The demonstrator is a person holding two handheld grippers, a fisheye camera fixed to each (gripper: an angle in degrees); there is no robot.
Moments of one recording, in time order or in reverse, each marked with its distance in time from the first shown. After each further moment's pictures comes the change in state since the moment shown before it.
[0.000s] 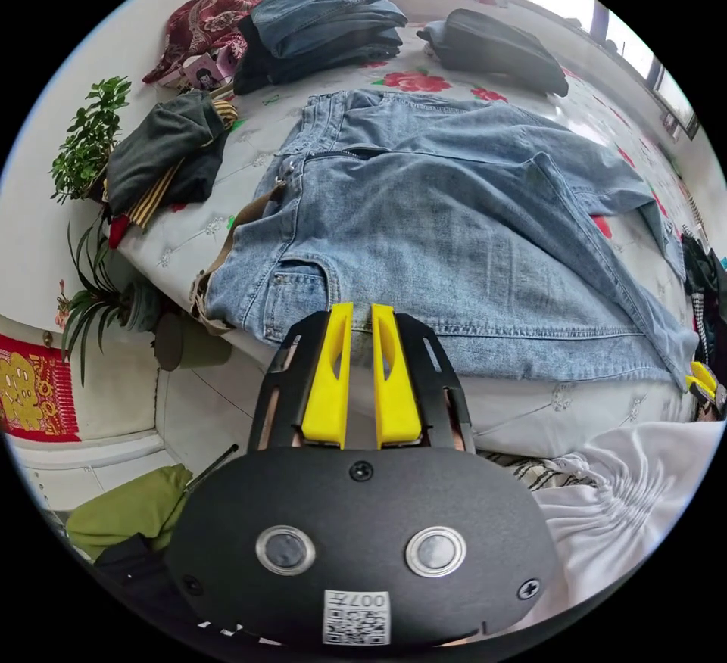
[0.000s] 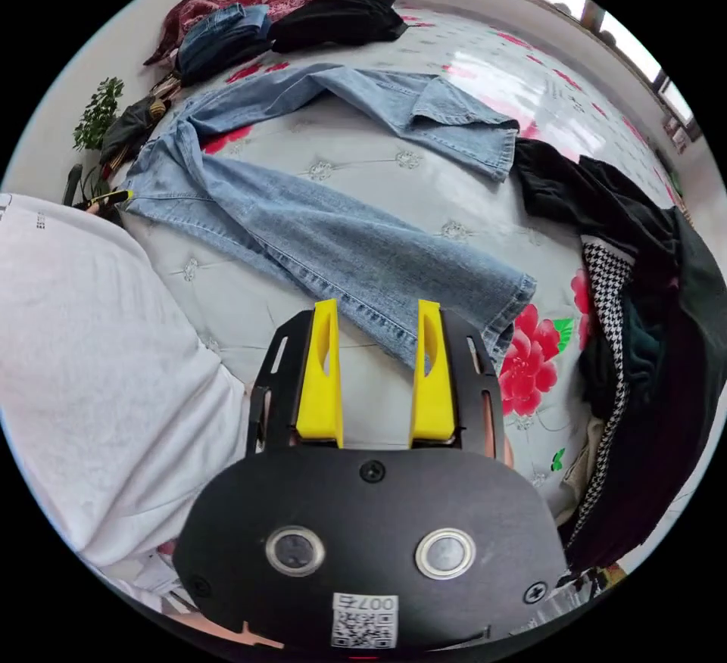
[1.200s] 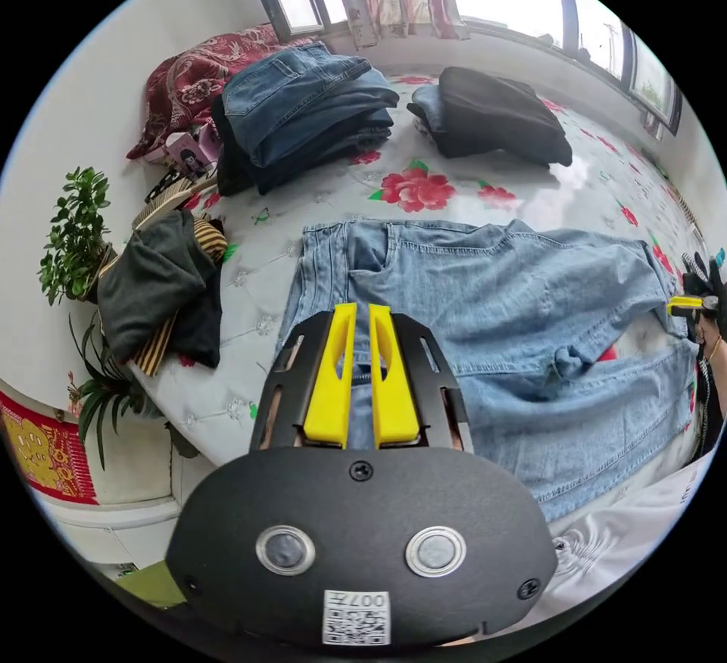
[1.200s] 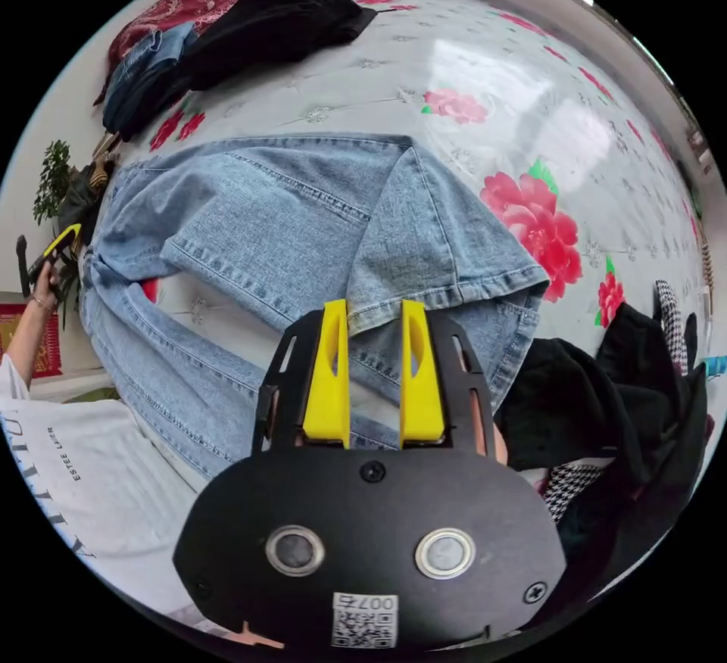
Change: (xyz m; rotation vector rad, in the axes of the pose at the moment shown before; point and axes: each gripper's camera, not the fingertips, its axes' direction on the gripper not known) left arm -0.037 -0.168 -0.012 0.182 -0.018 0.088; right arm 0.040 -0.213 0.103 -0.022 0.011 0.032
